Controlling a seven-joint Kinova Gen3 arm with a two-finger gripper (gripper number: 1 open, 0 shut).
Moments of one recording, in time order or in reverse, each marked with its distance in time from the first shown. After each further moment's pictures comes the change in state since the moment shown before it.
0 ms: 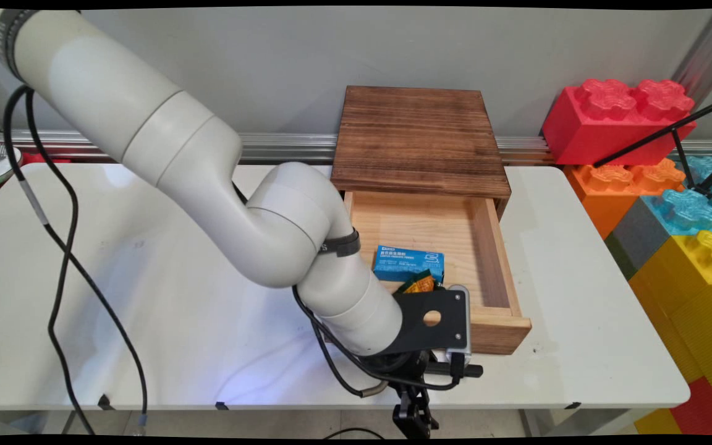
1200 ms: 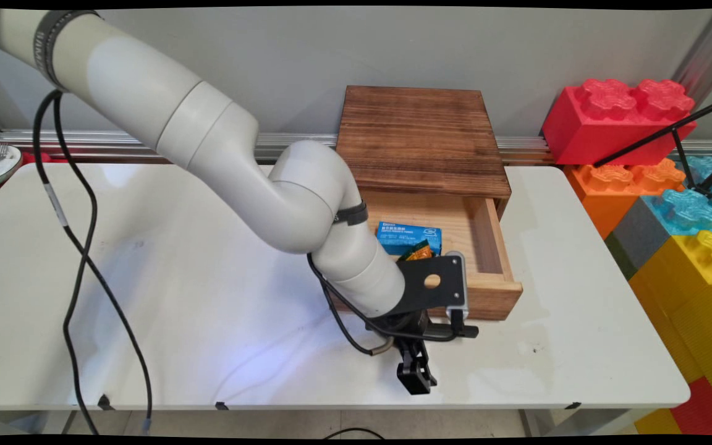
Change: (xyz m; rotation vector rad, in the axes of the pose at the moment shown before) arm -0.004 -0.047 0.008 0.054 -0.020 -0.027
